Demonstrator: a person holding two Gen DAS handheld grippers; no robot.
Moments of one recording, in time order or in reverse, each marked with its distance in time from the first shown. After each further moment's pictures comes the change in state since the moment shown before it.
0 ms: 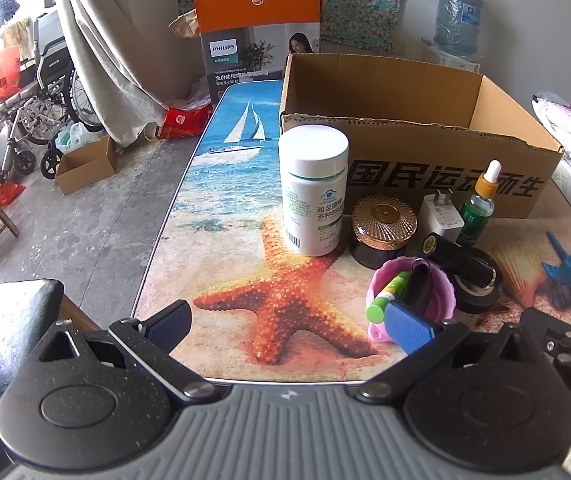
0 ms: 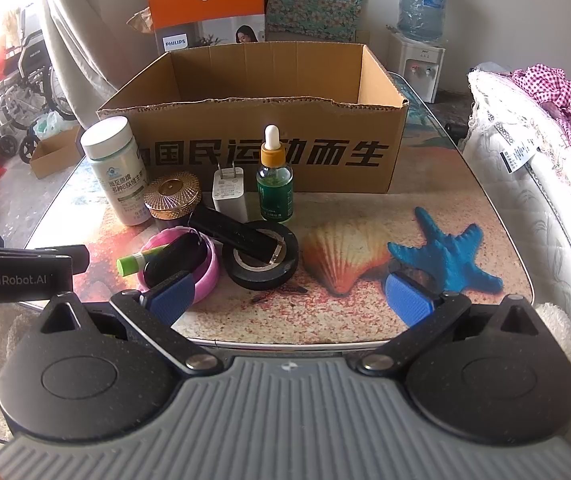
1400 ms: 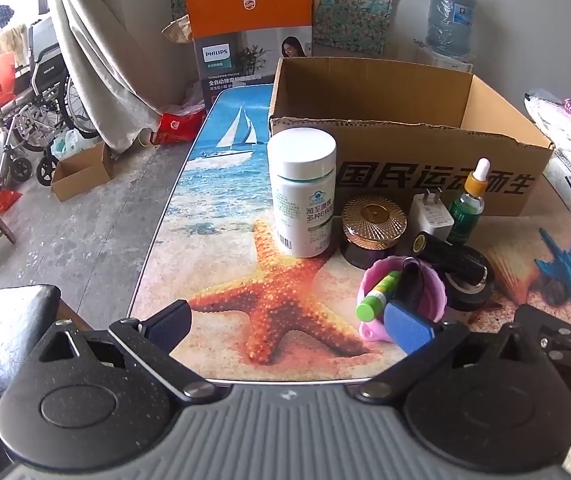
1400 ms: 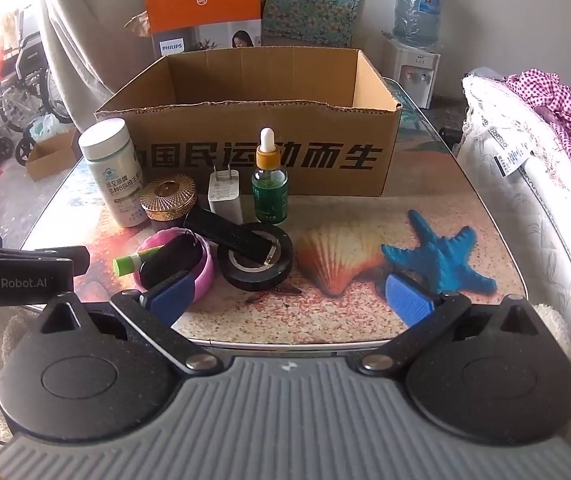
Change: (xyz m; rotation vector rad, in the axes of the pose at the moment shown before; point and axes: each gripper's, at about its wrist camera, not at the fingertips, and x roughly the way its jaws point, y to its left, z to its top) left arm -0.005 -0.004 -0.002 0.016 -0.012 -0.014; right arm -0.004 -0.001 -0.003 -0.001 -0.014 -0.017
